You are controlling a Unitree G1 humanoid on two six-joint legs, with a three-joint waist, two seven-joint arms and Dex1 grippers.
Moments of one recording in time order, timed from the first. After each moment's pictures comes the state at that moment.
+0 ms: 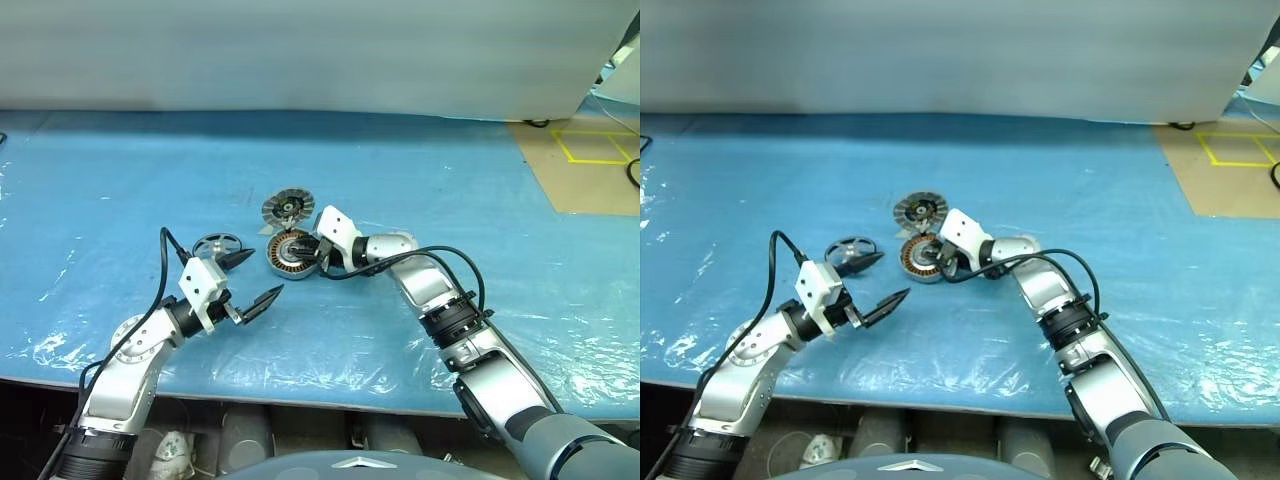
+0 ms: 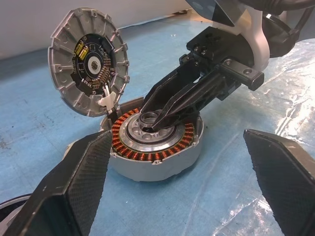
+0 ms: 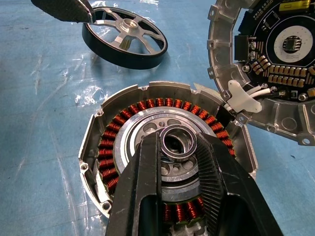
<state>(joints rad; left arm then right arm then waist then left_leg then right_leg) 0.05 0.46 -0.01 -0.19 -0.33 -0.02 -0.78 -0.64 -0.24 0.36 0.33 0.00 0.23 0.85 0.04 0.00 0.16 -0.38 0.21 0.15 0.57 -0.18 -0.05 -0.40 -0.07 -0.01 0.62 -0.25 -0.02</state>
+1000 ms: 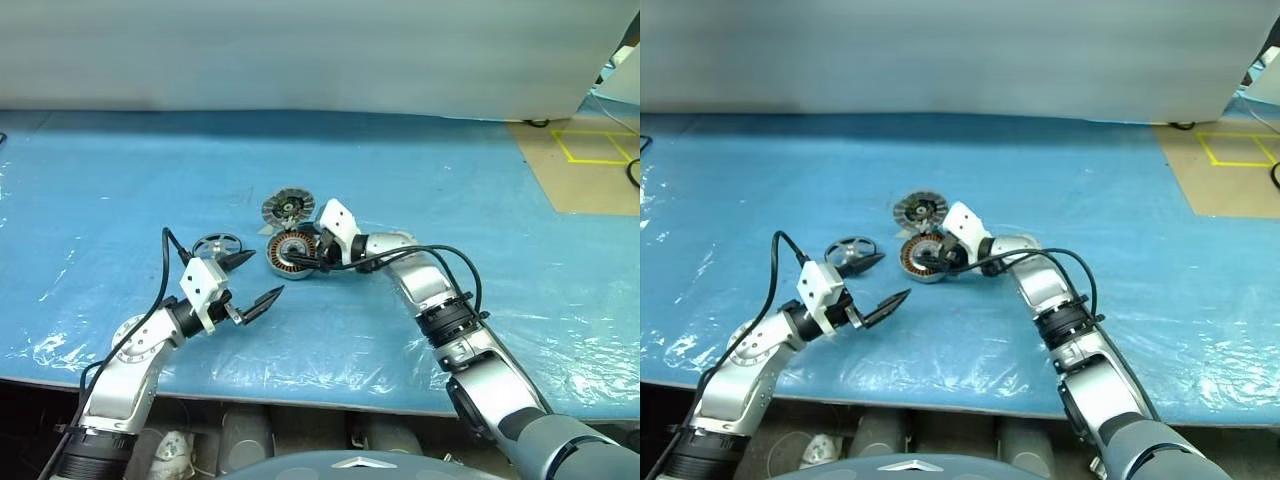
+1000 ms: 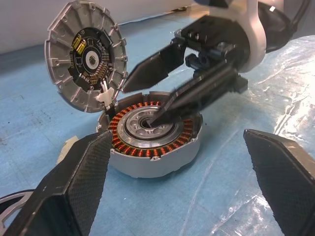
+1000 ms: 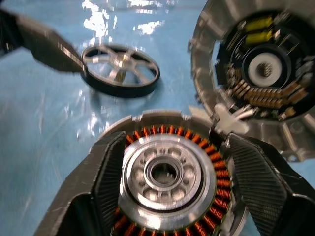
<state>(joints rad) 0.04 0.46 -0.01 -0.18 -0.33 -0.01 -0.79 -0.64 -0.18 0.26 0.34 0.10 0.25 0.86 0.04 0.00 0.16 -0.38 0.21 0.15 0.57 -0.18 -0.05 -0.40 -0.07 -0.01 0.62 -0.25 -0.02</state>
